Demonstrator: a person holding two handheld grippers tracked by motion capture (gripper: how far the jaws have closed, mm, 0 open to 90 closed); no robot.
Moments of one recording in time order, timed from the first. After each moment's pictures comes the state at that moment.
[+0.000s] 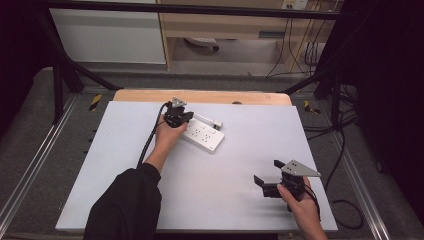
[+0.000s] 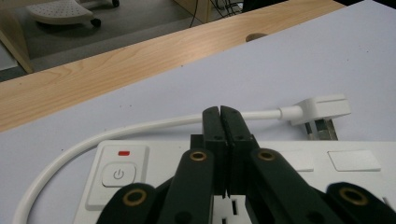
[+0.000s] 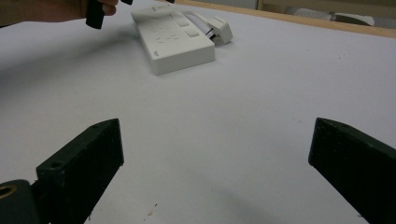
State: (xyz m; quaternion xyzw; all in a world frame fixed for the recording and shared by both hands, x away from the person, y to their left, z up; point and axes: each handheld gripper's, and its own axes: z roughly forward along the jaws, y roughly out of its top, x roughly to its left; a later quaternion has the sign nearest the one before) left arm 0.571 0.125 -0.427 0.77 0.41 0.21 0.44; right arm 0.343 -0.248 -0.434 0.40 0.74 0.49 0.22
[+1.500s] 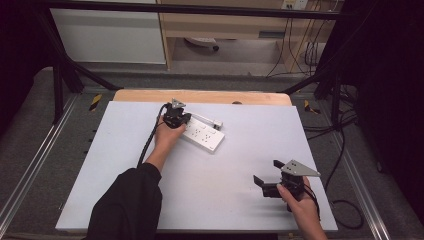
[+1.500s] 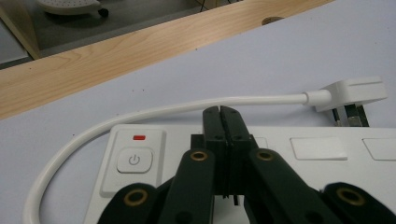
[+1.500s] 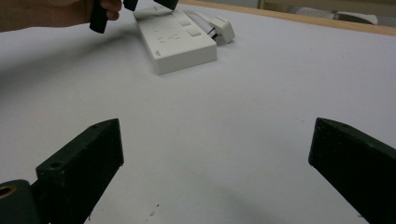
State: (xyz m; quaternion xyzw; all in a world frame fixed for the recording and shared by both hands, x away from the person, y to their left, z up) left arm 0.576 0.130 -0.437 0.78 0.42 0.22 0.41; right arm 0.344 -0.248 -0.435 0.40 0.74 0.49 0.22
